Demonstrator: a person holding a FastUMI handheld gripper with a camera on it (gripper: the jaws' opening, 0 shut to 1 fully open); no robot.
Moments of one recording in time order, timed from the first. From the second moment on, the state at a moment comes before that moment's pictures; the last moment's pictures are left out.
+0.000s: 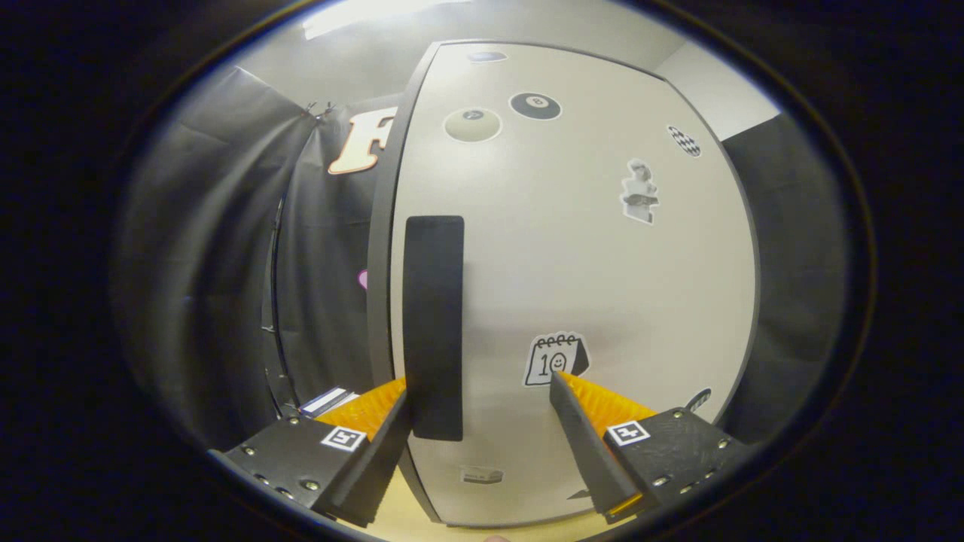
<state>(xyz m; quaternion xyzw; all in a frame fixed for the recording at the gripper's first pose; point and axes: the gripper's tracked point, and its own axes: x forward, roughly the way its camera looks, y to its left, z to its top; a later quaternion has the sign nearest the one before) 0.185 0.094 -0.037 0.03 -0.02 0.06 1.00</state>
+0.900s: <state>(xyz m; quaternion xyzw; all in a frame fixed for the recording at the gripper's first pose) 0.035 0.040 -0.011 0.01 0.00 0.04 1.00</state>
